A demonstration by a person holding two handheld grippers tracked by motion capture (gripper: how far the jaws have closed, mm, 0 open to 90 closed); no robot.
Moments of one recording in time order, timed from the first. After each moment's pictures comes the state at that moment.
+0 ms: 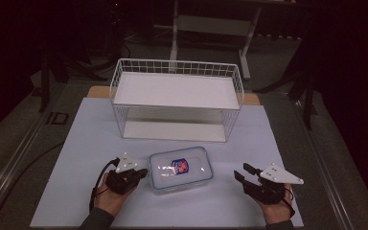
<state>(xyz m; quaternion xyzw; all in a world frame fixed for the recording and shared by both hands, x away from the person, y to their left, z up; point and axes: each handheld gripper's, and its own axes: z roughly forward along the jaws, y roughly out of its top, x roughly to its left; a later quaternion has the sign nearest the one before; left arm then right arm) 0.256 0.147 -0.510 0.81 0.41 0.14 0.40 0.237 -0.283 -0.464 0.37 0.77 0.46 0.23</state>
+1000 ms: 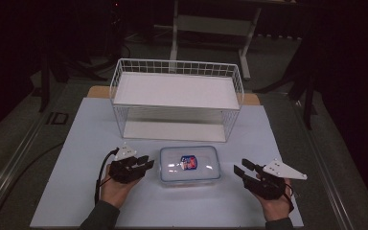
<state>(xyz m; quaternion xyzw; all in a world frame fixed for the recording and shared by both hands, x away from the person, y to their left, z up) 0.273 0.145 -0.495 0.77 0.43 0.13 0.46 0.245 -0.282 -0.456 0.38 0.75 0.50 0.21</state>
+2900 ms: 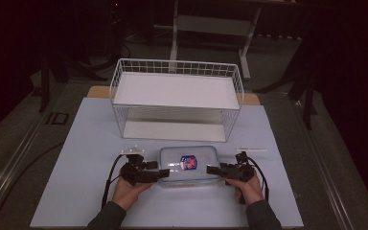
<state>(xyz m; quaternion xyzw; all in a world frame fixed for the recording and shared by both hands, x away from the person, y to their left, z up) 0.291 0.125 -0.519 0.74 0.45 -0.05 0.50 0.322 -0.244 -0.517 0.48 0.73 0.48 -0.12</state>
